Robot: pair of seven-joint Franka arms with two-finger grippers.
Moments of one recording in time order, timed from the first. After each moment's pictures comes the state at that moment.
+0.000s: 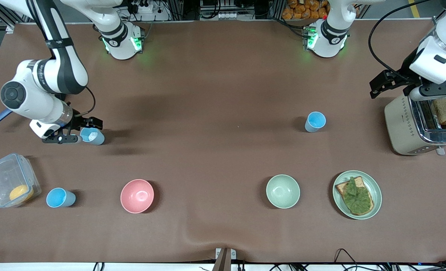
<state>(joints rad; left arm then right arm) -0.10 -0.10 -0.03 -1.72 0.01 1.65 -0.22 -0.03 0.11 0.00 -2.23 0.02 2.24 -0.05</state>
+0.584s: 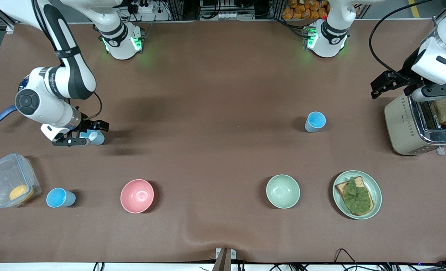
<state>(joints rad) -0.10 -0.10 -0.03 -1.72 0.01 1.65 -0.24 -0.01 0.19 0.00 -2.25 0.02 2.29 -0.04</state>
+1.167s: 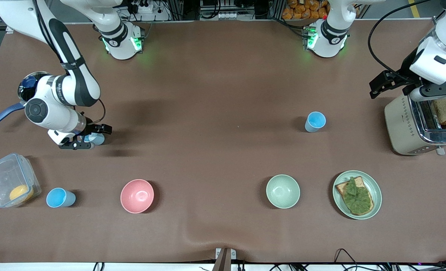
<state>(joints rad) -0.11 -0.10 -0.04 -1.72 0.01 1.65 -0.24 -0.02 0.27 -0.01 -2.24 0.02 2.35 -0.03</state>
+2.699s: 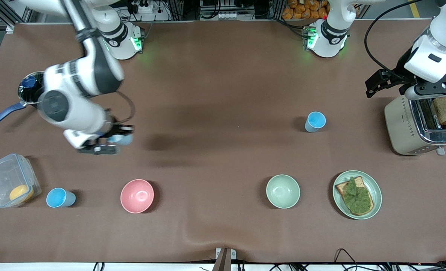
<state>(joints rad) -0.11 -0.10 -0.06 -1.71 0.01 1.65 -0.25 0.34 0.29 0.01 -1.76 0.11 1.91 0.43</state>
